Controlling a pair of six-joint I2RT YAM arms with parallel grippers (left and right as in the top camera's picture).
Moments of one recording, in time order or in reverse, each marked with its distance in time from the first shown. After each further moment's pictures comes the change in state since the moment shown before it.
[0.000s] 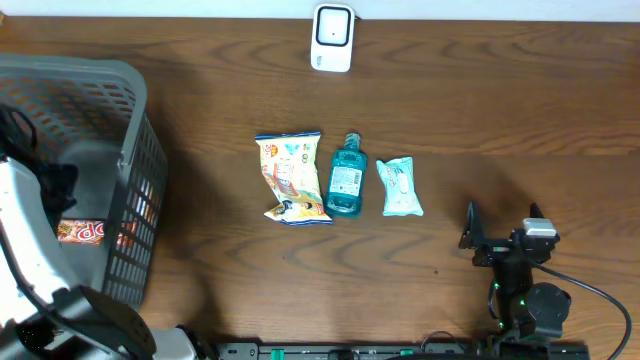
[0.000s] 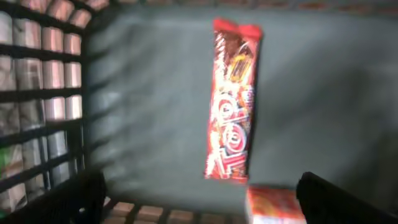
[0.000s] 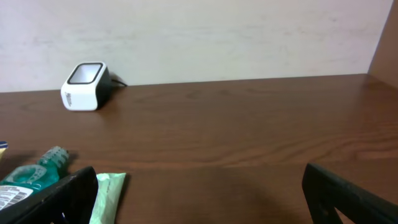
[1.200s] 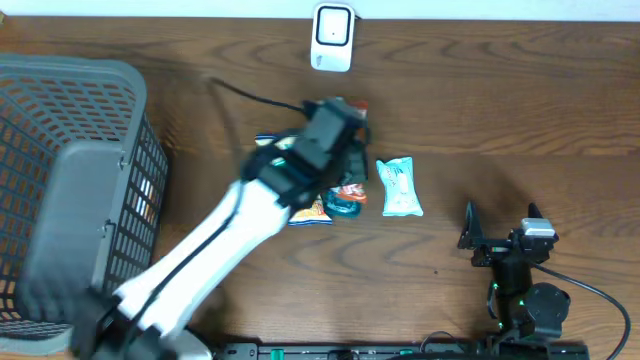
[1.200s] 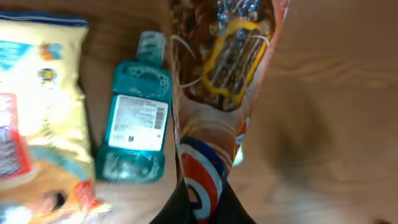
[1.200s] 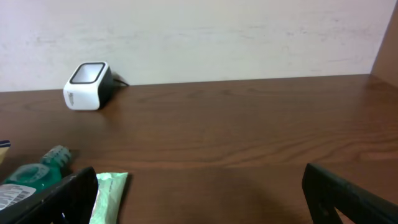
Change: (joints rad) left arm -1.311 -0.009 -0.082 0.576 0.293 0.128; right arm 0.007 0.000 0.000 0.000 0.000 0.000
